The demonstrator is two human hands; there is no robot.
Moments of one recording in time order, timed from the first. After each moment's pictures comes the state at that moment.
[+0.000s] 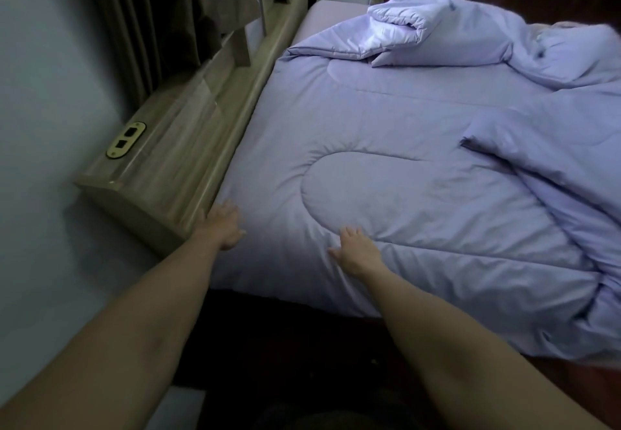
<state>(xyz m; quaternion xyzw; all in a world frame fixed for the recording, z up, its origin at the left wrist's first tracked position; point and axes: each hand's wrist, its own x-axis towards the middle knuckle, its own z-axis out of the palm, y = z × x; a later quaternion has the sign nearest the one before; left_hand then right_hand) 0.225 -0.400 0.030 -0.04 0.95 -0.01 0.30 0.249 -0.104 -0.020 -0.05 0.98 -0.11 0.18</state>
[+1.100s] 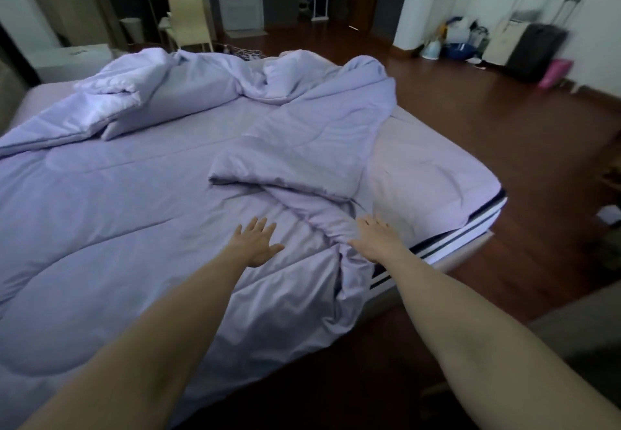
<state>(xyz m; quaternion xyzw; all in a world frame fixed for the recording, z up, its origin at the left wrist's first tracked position) 0.217 0.233 0.077 0.37 0.90 -0.06 0.20 0.364 0.467 0.075 0.25 0.95 -0.09 0.15</state>
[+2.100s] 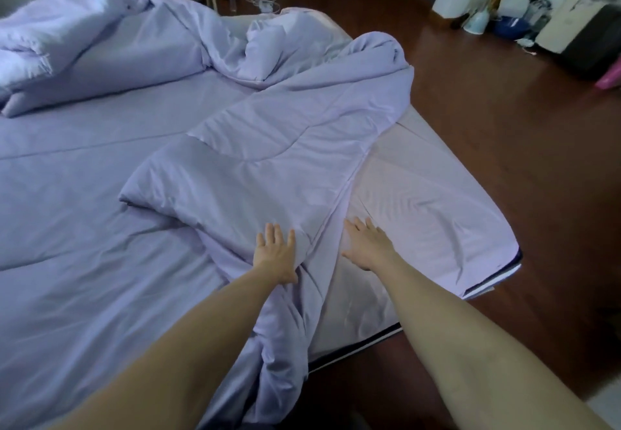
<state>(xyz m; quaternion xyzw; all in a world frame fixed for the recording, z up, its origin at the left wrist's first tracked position) 0.123 0.564 -0.003 0.32 0.91 -0.09 0.23 0.200 0.757 0.021 0.18 0.96 -0.06 0.22</state>
